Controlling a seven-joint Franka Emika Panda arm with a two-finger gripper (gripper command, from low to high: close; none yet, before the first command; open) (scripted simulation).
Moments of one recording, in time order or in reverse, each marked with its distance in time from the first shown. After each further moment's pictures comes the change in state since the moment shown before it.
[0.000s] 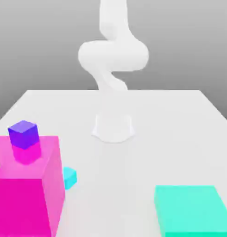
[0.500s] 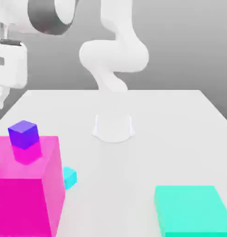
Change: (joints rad) arm -0.214 0.526 -0.443 -0.189 0.044 0.288 -0.330
